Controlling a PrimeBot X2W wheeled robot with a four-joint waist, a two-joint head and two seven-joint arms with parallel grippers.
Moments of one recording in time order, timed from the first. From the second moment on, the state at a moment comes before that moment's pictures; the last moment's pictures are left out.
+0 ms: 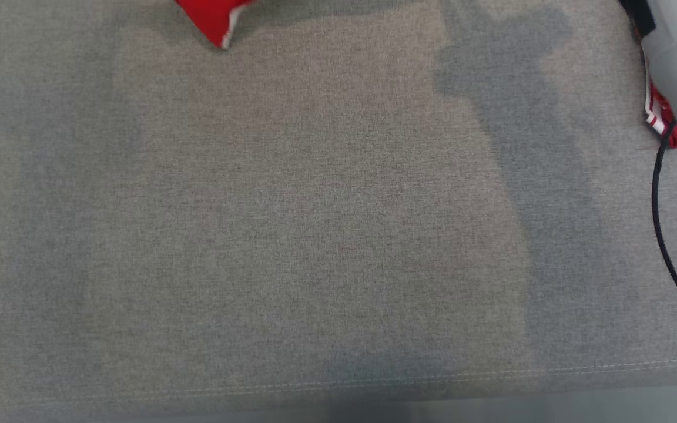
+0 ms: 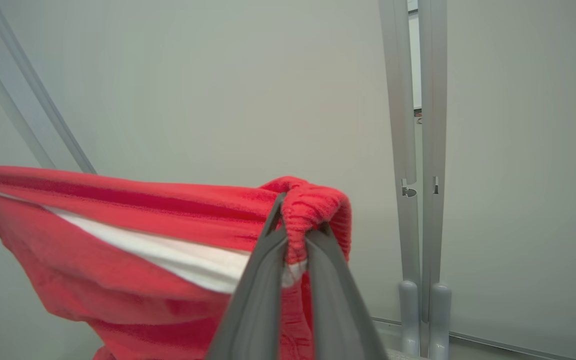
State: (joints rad) left arm -1.40 0.57 -0.58 0.55 -0.61 -0.13 -0.07; right arm -1.57 -0.16 0.48 0.90 0.75 0.13 -0.02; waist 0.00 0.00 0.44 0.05
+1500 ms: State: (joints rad) left arm -0.91 0.49 -0.45 0.39 -0.60 -0.07 -0.26; right arm -1.20 -0.20 0.80 0.82 0.93 0.13 -0.26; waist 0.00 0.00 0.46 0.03
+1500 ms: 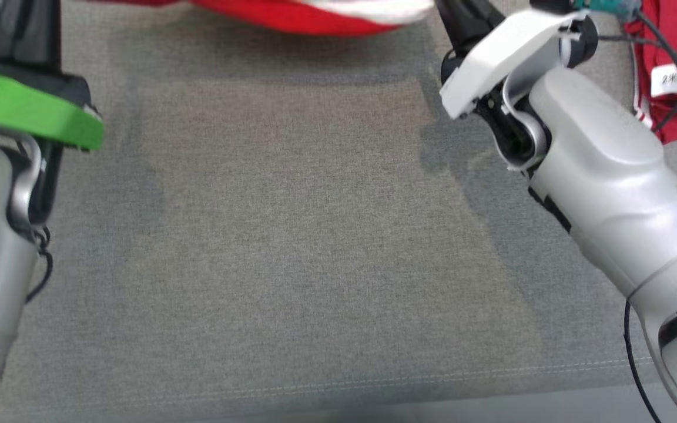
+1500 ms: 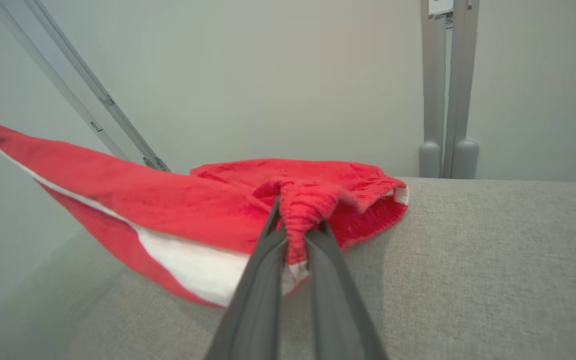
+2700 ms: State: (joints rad) left arm 0.06 0.20 -0.20 0.15 -0.43 -0.05 -0.26; right arm -0.25 -0.35 0.61 0.35 0.90 0.13 -0.22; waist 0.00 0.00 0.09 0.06
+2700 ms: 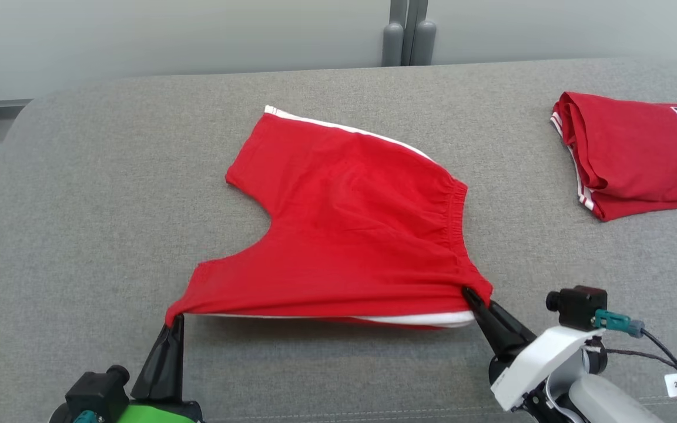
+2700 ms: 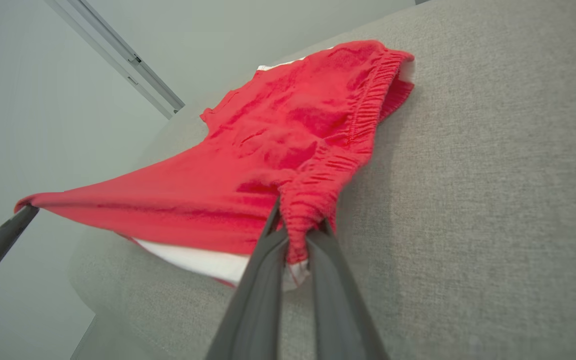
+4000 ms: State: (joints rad) left arm -0.71 0.54 -0.38 0.42 -0.42 -0.13 -0.07; right arm -0.64 -0.13 0.56 0.46 0.81 0.13 -0.10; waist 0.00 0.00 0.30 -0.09
